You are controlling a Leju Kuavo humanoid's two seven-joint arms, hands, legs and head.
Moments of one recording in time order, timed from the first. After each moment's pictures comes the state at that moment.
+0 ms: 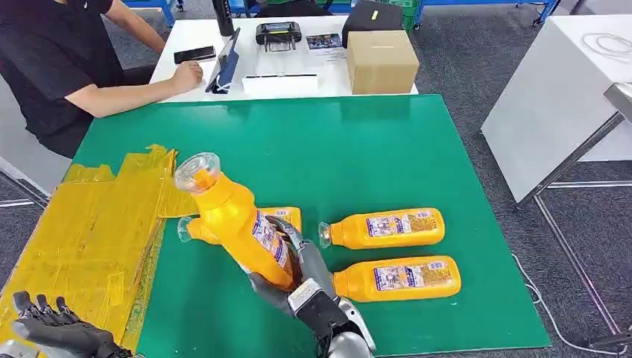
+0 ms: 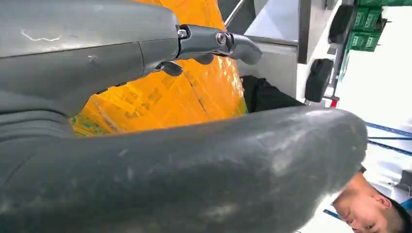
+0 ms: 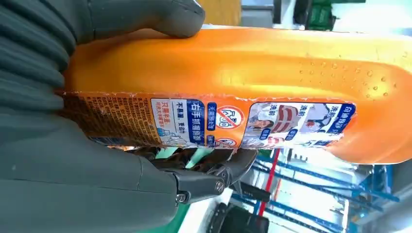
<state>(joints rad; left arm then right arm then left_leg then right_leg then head) 0.27 -0.35 0.16 -1.72 0.31 0.57 -0.70 -0.02 0.20 0.63 -1.42 0.27 -0.18 -0.39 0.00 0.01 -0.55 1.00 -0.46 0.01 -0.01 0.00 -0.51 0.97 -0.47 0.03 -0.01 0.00</state>
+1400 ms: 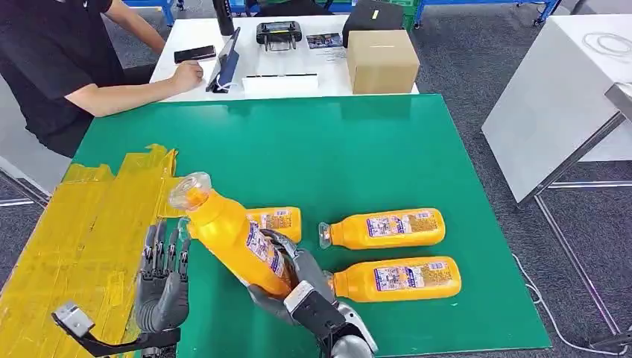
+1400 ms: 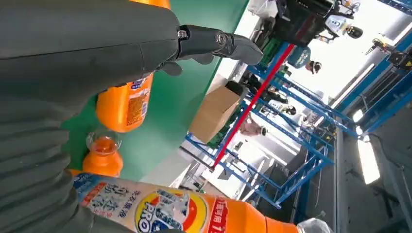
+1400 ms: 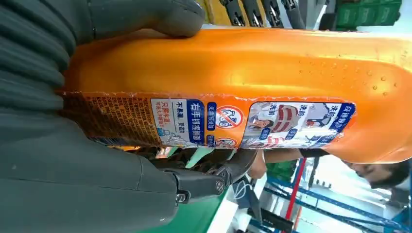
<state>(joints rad) 0.24 -0.36 0.08 -1.61 0.38 -0.37 -0.45 0.00 0.20 0.60 -1.39 0.28 -0.07 -0.35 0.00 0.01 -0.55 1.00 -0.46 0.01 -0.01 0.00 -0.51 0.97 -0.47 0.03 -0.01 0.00</state>
